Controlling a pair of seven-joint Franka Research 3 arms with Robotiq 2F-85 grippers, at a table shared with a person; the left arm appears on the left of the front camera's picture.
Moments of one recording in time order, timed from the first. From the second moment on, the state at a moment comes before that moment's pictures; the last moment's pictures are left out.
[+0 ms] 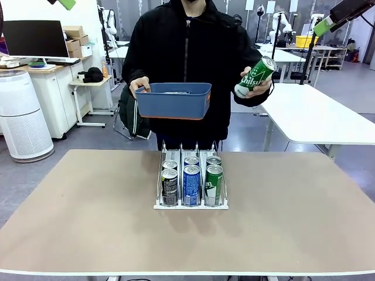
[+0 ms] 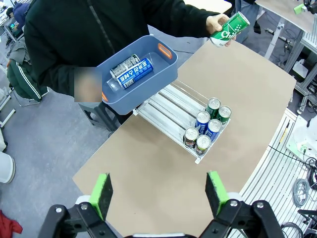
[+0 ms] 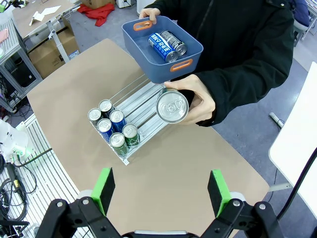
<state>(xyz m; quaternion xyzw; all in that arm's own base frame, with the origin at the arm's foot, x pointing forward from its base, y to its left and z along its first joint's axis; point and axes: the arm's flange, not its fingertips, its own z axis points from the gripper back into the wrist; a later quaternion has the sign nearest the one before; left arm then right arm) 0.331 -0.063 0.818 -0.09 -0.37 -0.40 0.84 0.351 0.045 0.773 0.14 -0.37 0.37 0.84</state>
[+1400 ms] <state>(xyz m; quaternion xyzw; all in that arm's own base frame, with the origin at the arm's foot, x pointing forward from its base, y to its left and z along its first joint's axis) 0.331 -0.063 0.818 -0.09 -0.37 -0.40 0.83 0.434 0.087 0.750 0.15 -0.29 0.40 0.86</state>
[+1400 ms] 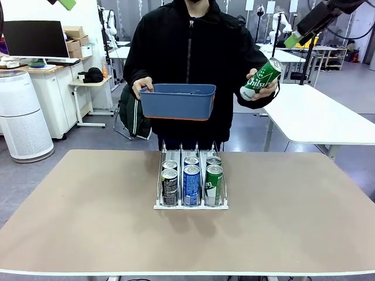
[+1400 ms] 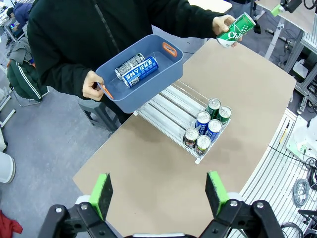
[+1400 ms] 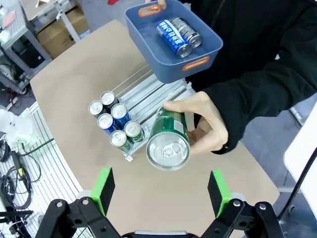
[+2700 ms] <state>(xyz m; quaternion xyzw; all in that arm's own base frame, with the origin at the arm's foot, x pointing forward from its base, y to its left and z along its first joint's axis) 0.331 -0.063 0.818 -0.09 -0.37 -0.40 0.84 0.456 0.108 0.716 0.18 -0.25 0.43 0.85</state>
